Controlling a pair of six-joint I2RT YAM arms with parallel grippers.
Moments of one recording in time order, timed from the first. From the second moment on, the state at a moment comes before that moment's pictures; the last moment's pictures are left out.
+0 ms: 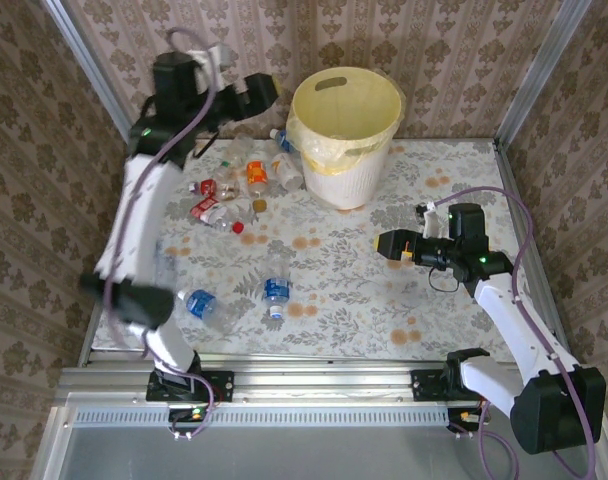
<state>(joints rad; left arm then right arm) -0.33 1.61 2.04 -0.68 0.42 -0.49 0.09 1.02 0.74 -0.43 -0.70 0.39</state>
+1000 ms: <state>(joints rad) -0.69 1.15 1.03 -0.93 0.18 -0.45 0.09 1.05 0.74 -0.45 -0.69 0.40</state>
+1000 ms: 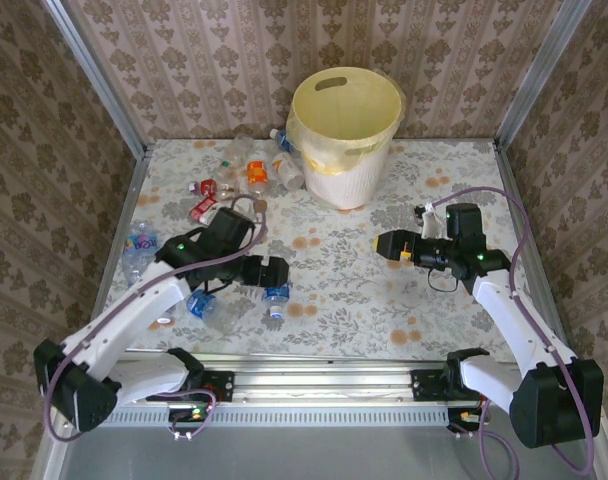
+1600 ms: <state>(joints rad) -0.70 1.48 0.98 -0.78 0.16 -0.48 0.09 1.05 0.74 -0.46 -0.69 0.39</state>
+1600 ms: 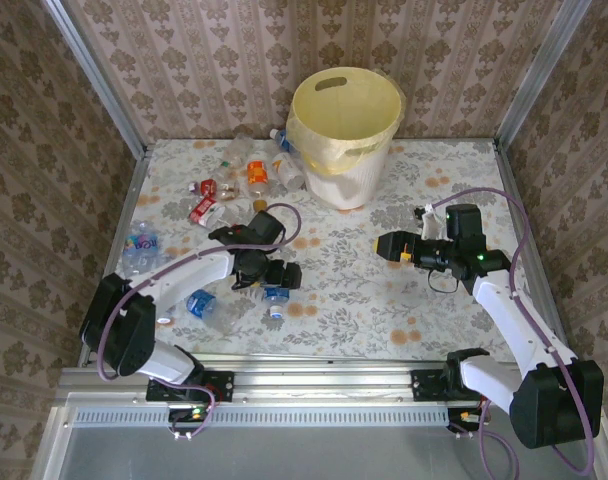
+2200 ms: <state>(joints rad) -0.70 1.62 0.99 -0.72 0.11 -0.49 0.09 1.05 0.73 -0.46 -0.70 0.39</state>
